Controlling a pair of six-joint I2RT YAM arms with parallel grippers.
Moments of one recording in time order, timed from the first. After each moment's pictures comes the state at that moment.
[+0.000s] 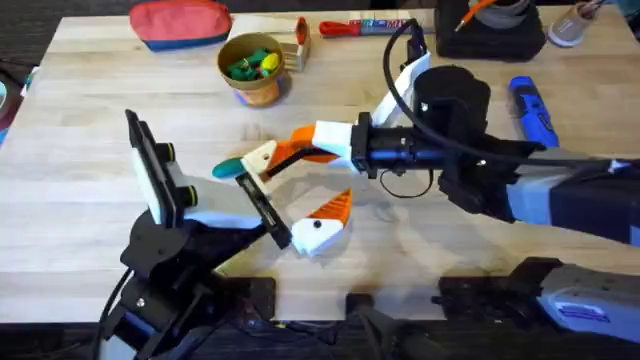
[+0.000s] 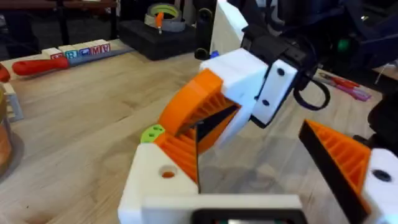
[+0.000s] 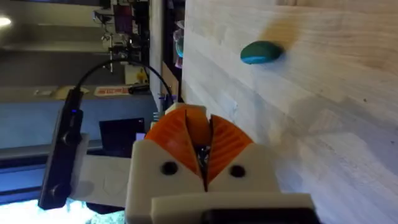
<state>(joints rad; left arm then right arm) -0.49 0.01 0.01 -0.06 0.47 -0.17 0.68 1.37 0.55 0.45 -0.65 1.19</state>
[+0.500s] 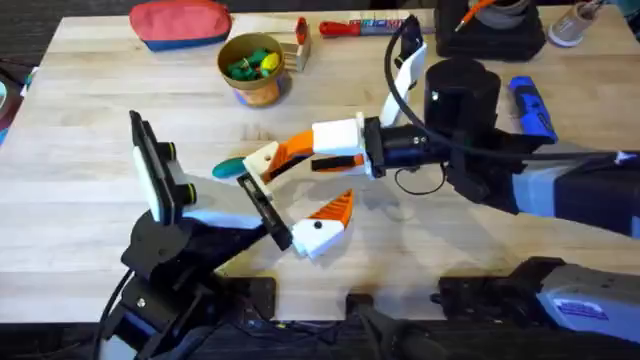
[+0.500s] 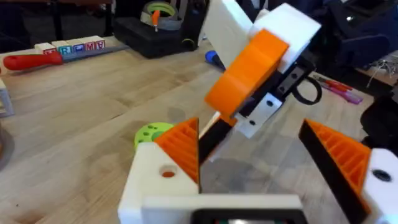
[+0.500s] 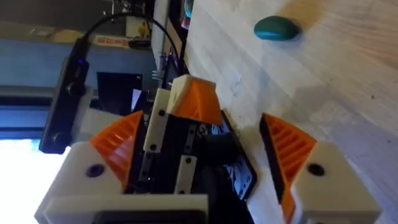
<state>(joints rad) -0.49 0.01 0.01 -0.05 0.47 -0.20 0.59 1.37 0.54 0.43 -0.90 1.00</state>
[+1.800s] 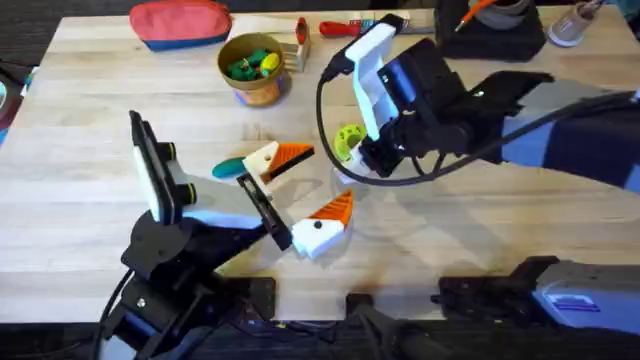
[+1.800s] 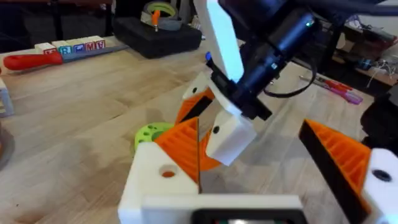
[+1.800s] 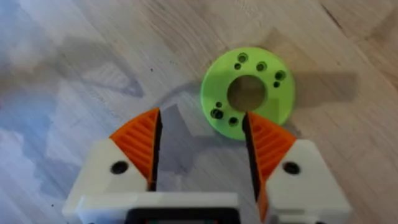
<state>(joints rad) -0.49 0.01 0.01 -0.05 0.47 -0.20 0.63 1.47 0.87 -0.47 -0.17 -0.13</state>
